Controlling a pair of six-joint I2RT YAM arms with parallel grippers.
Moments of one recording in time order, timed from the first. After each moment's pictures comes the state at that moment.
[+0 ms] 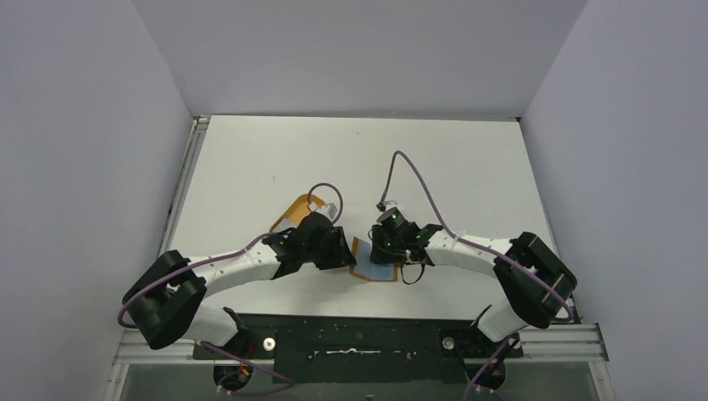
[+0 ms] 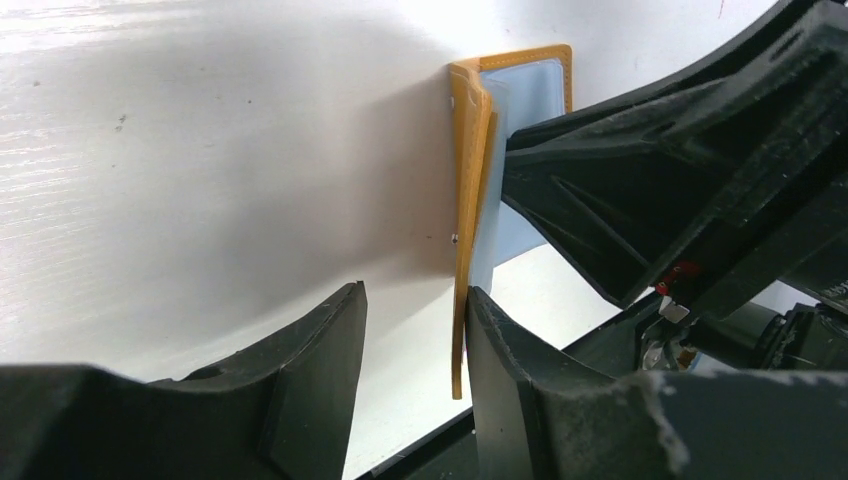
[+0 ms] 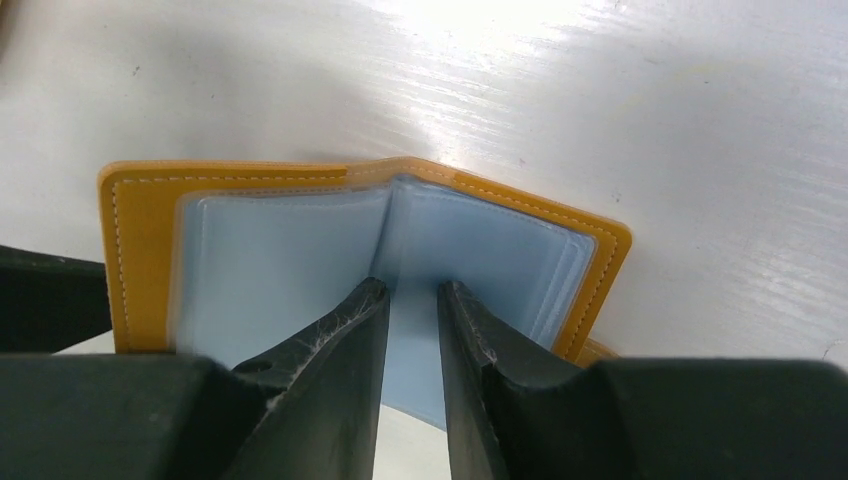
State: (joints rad) left arm -0.85 1.38 0.65 -0.07 0.07 -0.90; right arm 0.78 1.53 0.75 -0.21 0.02 0.63
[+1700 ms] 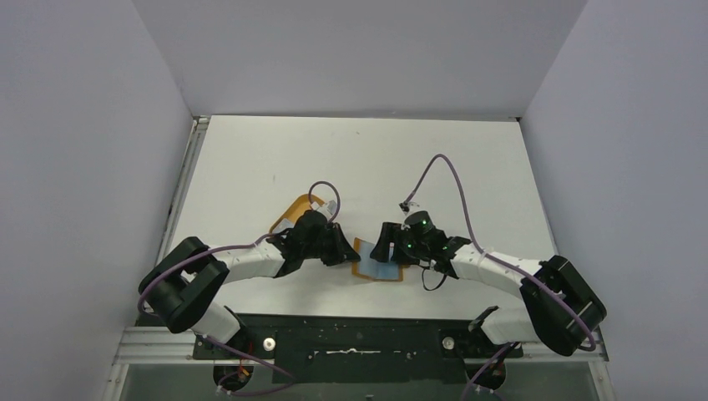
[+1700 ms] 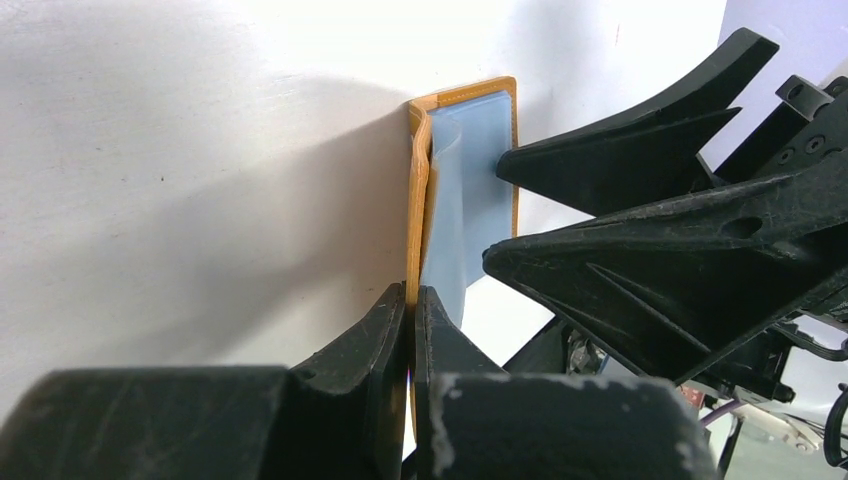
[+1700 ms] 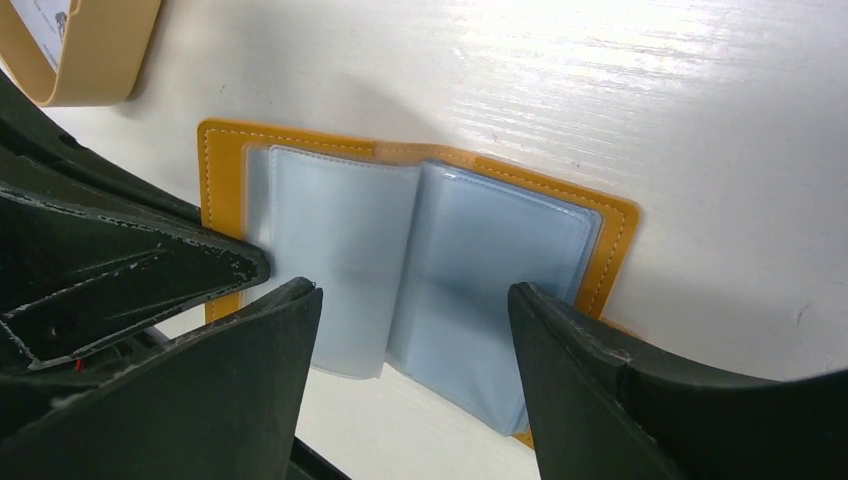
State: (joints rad) left arm -0.76 1.50 0.57 0.27 0.26 -0.99; right arm 0.66 1.32 0.53 -0.02 -0.14 0.70
